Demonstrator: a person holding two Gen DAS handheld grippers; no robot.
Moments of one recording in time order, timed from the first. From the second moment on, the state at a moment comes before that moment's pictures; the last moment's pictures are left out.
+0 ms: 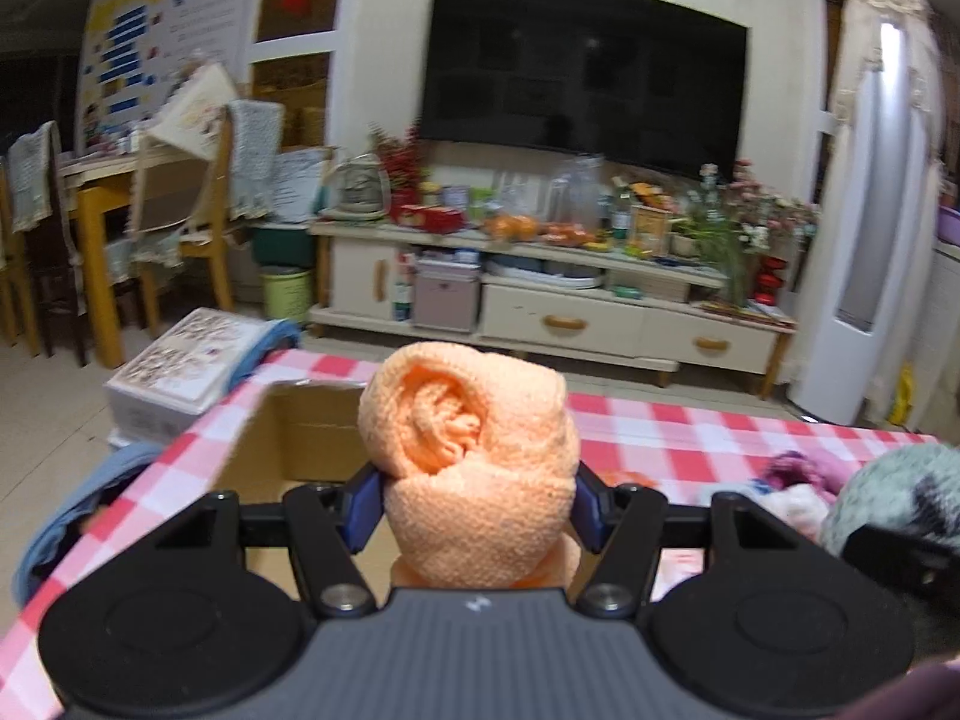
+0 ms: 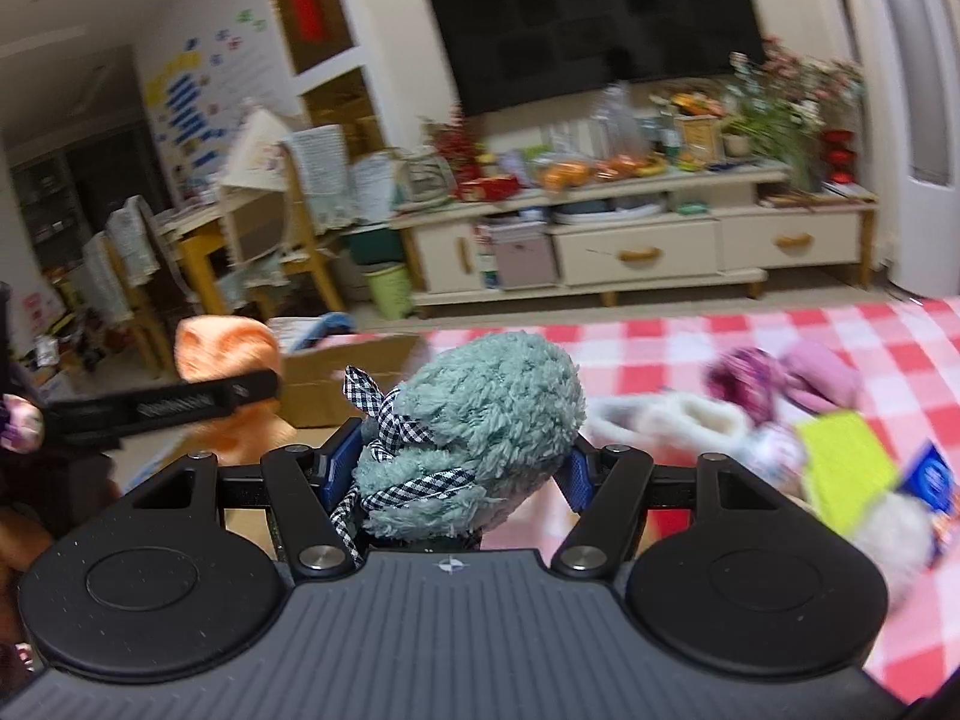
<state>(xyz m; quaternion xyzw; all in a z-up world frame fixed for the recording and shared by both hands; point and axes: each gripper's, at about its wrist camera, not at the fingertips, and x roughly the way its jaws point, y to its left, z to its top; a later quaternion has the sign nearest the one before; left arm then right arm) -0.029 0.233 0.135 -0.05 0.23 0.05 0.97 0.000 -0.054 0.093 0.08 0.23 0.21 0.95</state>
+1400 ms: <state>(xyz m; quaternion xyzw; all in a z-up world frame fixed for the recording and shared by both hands) -0.035 0.265 0.122 -0.04 0.25 0.09 0.96 -0.001 -0.022 0.079 0.07 0.24 0.20 0.95</state>
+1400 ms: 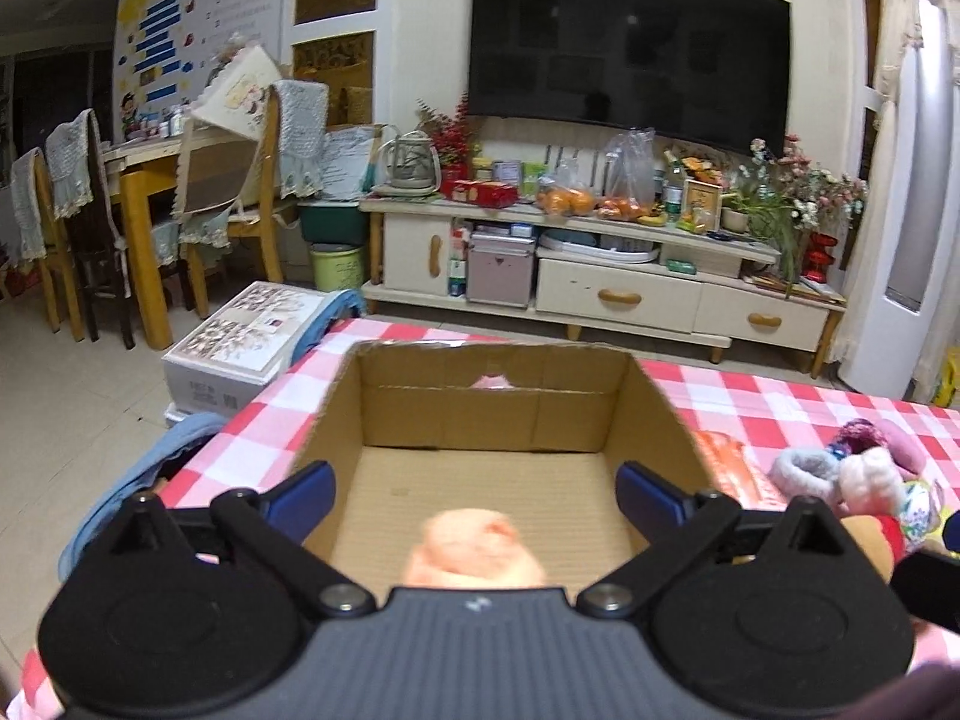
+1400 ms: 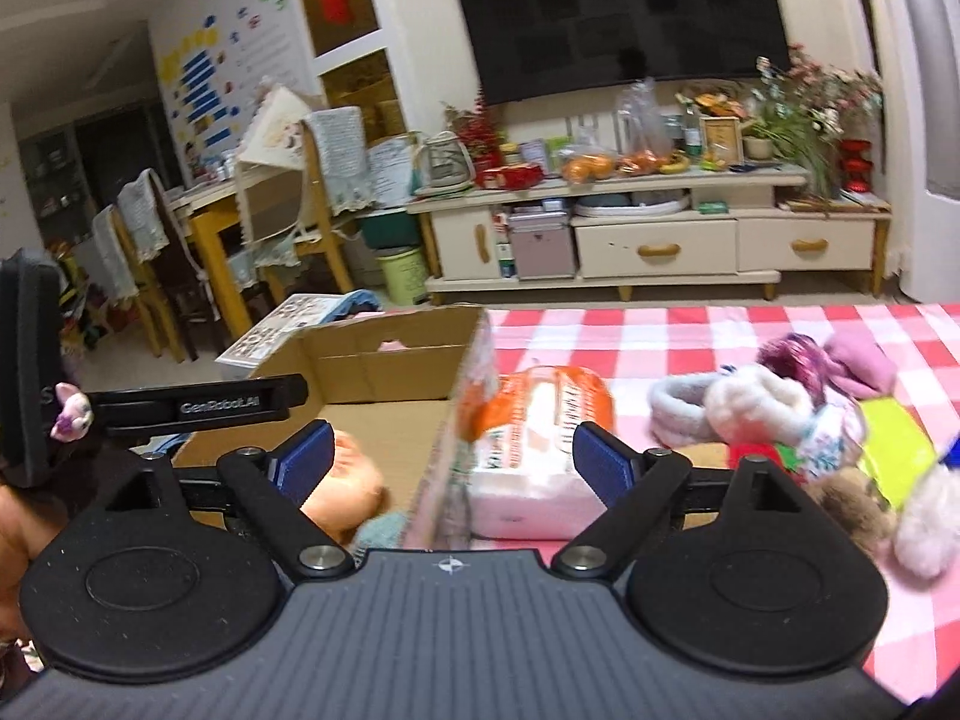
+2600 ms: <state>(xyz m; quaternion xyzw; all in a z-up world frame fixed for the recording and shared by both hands) -0.057 0.212 0.134 -0.02 0.16 0.03 0.99 -0.044 -0.090 0.046 0.09 0.22 0.02 0.97</state>
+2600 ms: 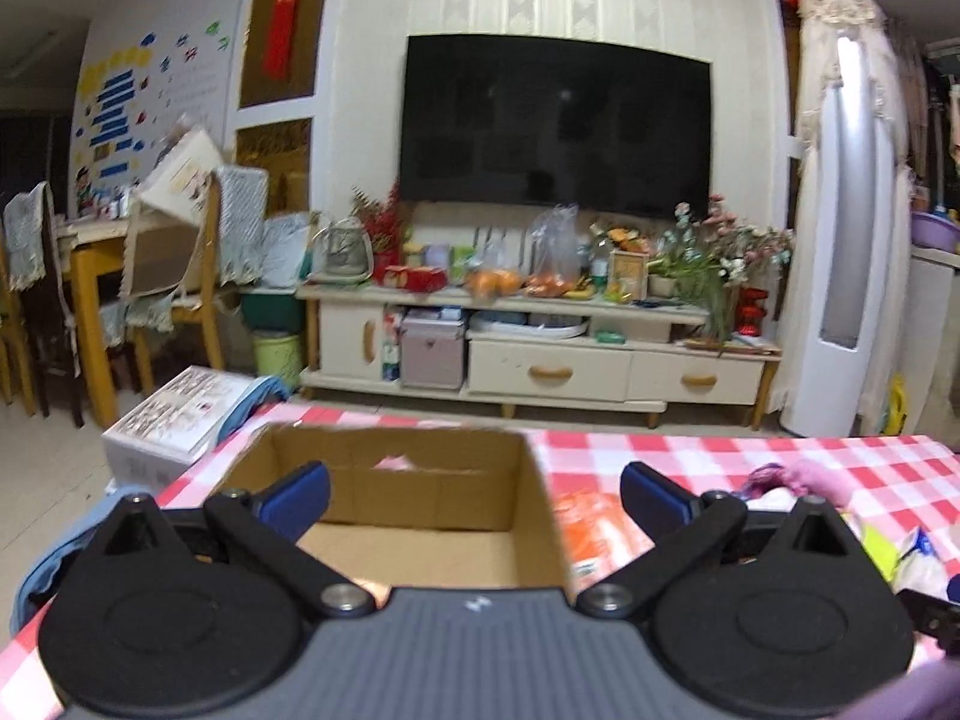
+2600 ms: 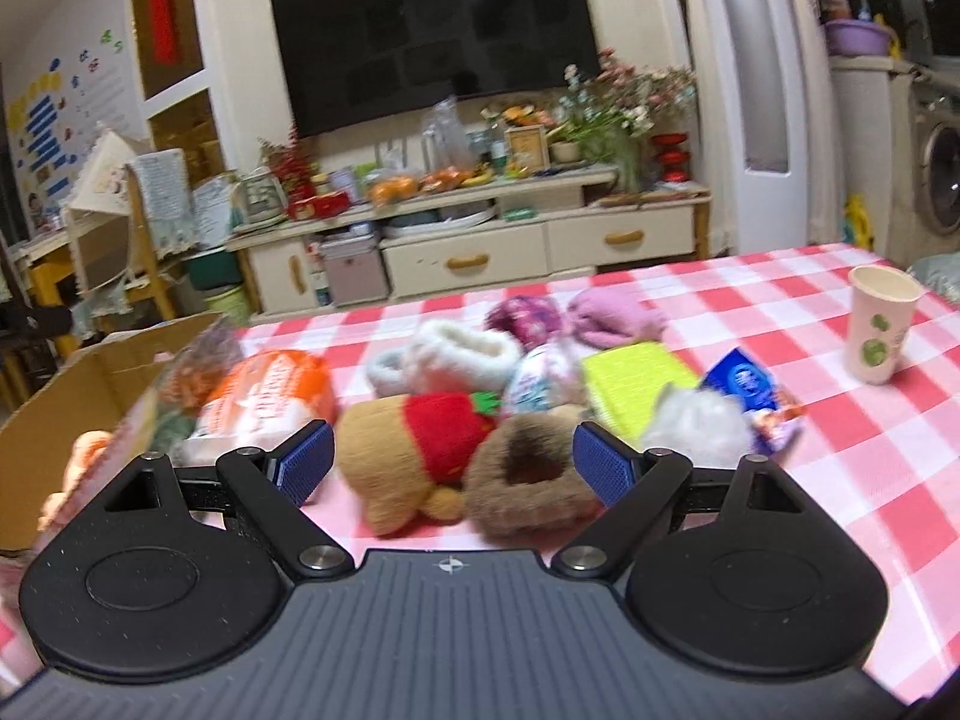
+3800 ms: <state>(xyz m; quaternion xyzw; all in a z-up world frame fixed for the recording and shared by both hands) -0.041 0.013 0.057 0.11 0.26 -0.20 0.94 -0.009 -0.246 -0.005 0.05 0.29 -0.10 0.95</state>
